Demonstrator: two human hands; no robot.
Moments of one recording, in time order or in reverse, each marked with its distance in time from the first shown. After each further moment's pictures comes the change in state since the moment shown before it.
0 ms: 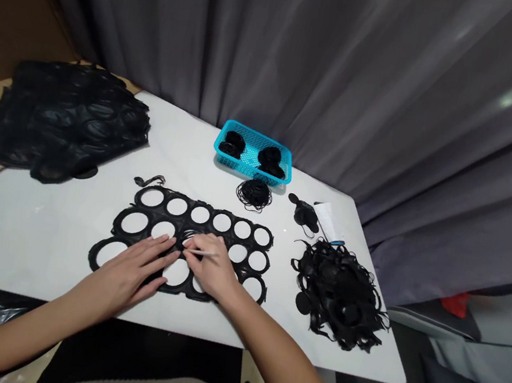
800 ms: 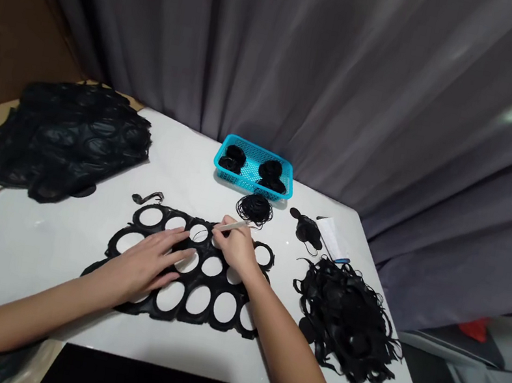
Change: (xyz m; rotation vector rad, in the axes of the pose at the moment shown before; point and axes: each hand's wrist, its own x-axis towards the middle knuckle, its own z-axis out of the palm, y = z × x) left_hand 0.056 -0.026 -0.010 -0.058 -0.079 0.034; right_hand 0.067 0.044 -0.048 0.042 0.133 0.134
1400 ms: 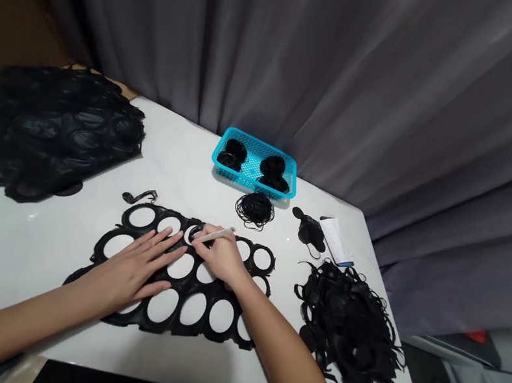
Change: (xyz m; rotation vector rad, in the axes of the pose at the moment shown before) left_hand -0.011 -0.016 0.022 0.064 0.003 -0.022; right_hand -0.004 -0.012 0.016 0.162 -0.166 0.020
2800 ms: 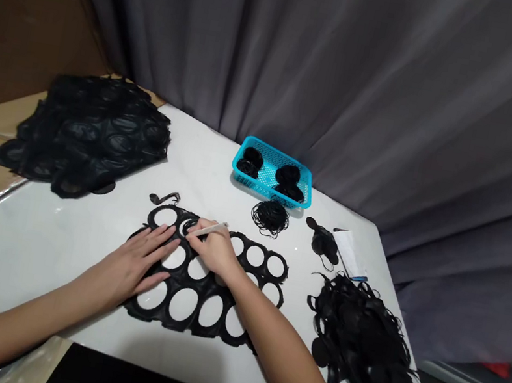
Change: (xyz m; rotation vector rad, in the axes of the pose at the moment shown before) left_hand -0.036 -0.012 -0.008 0.103 0.099 -0.120; right_hand 0.028 -0.014 0.042 0.065 -0.048 -0.057
